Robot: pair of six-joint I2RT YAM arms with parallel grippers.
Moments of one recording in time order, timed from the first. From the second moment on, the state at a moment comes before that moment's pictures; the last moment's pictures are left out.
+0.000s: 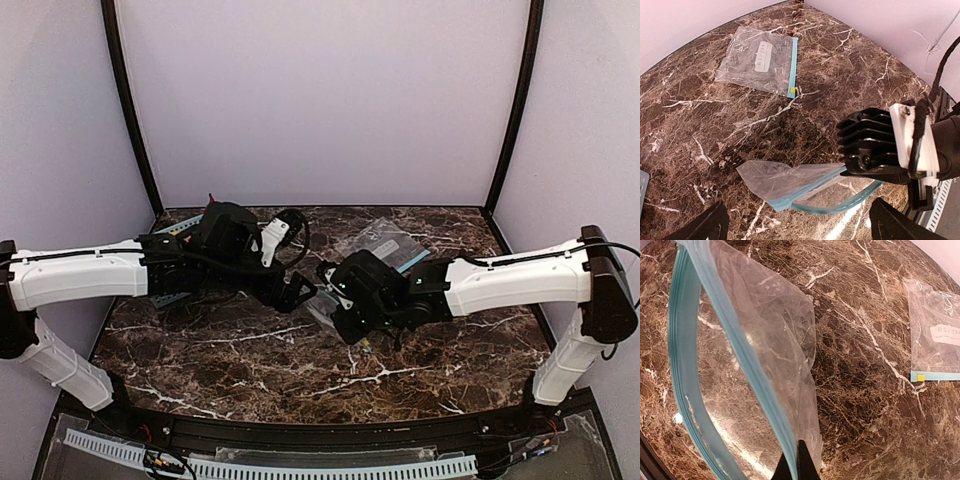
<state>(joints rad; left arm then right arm) -0.94 1.39 1.07 -0.31 -0.02 -0.20 1.16 1.65 1.15 -0.42 0.31 0.31</state>
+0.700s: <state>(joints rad) -0.91 1.46 1.09 -0.34 0.08 -0.10 1.17 1.66 1.16 -0.42 0.28 0.29</state>
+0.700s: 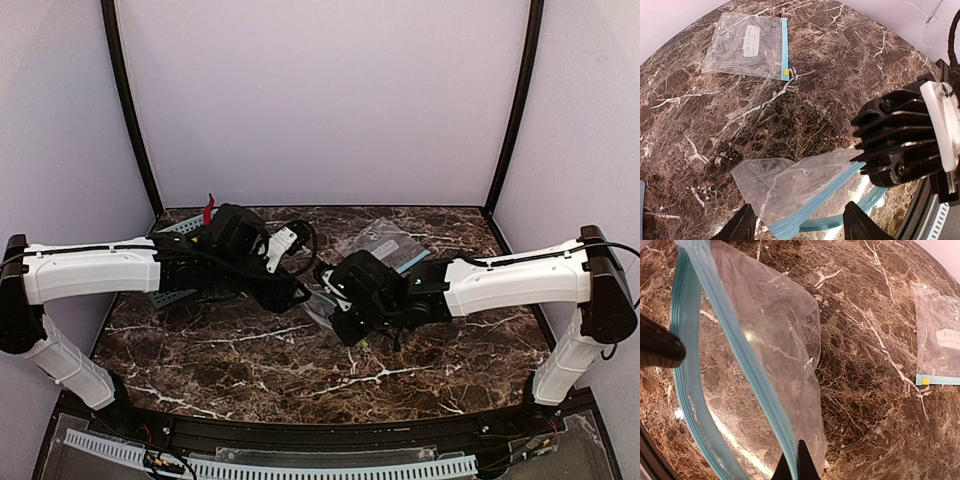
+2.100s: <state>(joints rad) -0.97 1.30 0.74 -0.01 -0.17 -0.52 1.16 1.70 1.23 -0.57 0.42 0.60</state>
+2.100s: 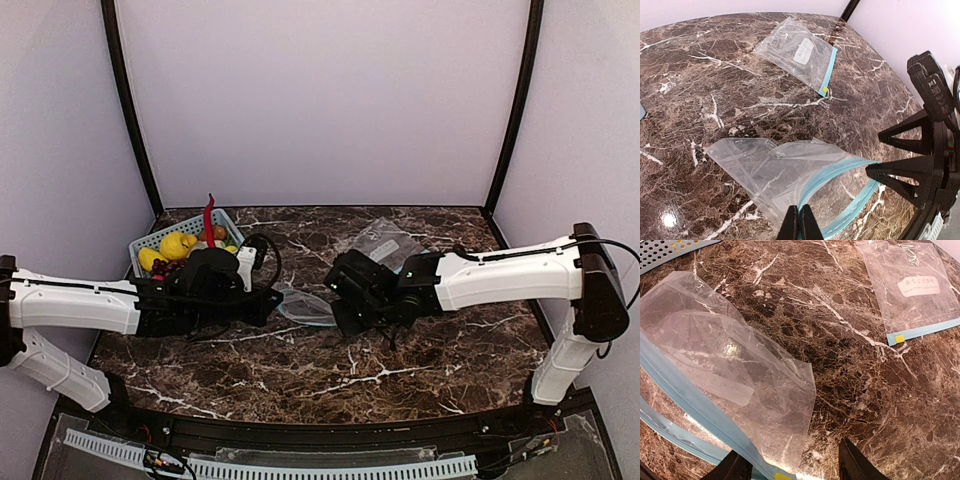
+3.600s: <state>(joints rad) -1.01 1.28 0.65 0.18 -0.33 -0.75 1.08 1.71 1.09 -0.28 0.29 0.90</state>
